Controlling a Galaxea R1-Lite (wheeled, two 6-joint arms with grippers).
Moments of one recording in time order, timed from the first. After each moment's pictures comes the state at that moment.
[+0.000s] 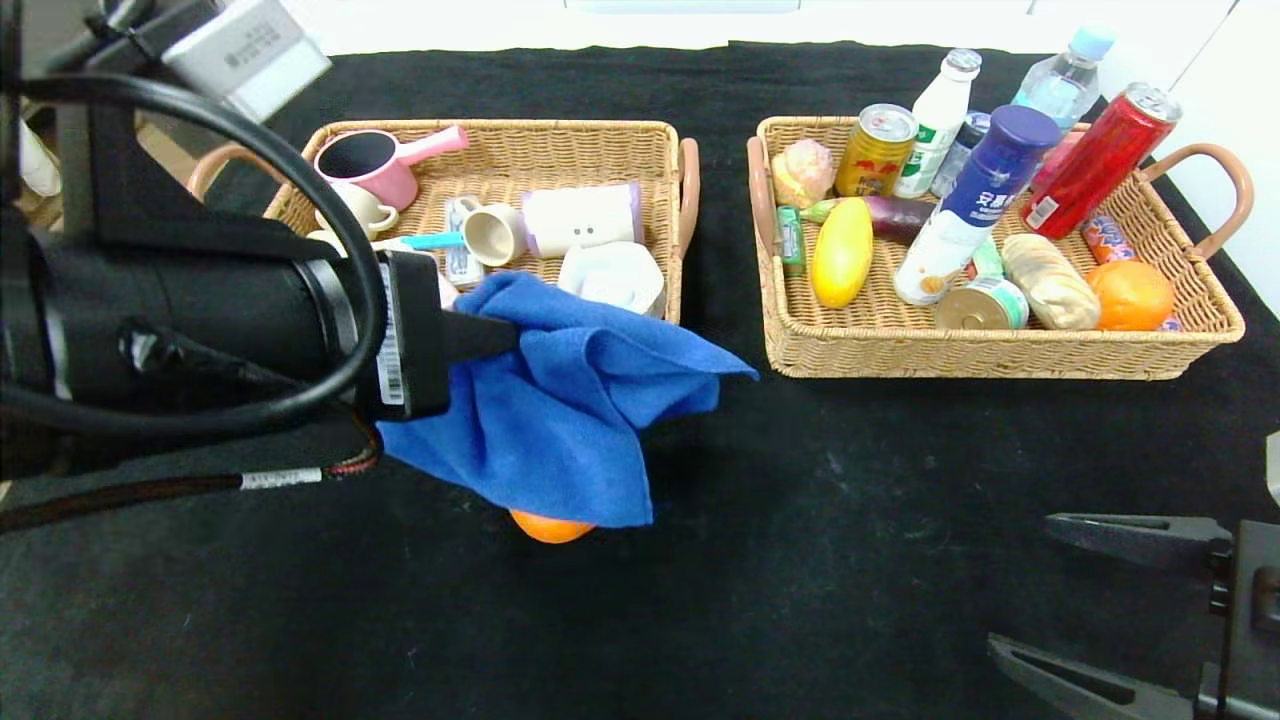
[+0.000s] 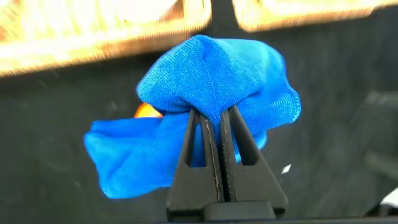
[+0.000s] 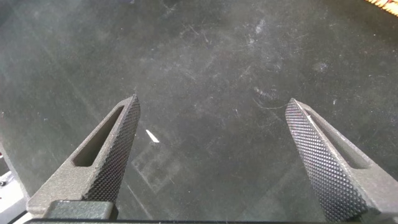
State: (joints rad) left arm -0.77 1.36 -1.31 0.30 0.26 -0.36; right arm 0.54 1.09 -0.54 -0.21 0.21 -0.13
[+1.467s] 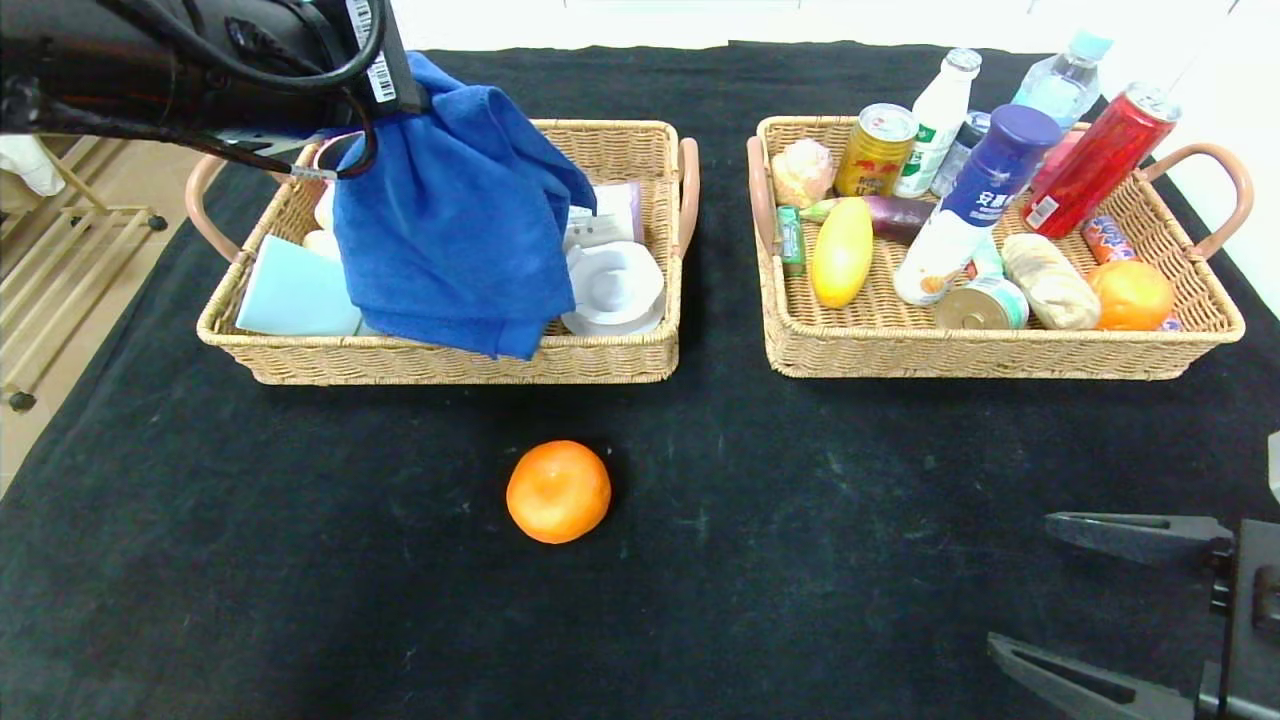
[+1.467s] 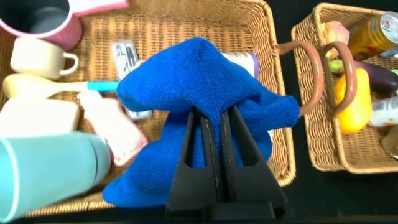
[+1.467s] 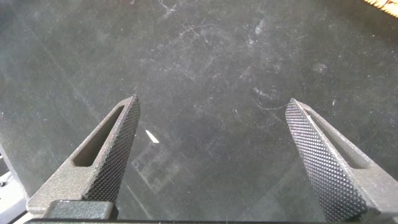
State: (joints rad) left arm -0.43 1.63 -1.80 0.28 0.26 -0.22; right arm 0.54 1.09 -0.54 -0.21 0.21 -0.13
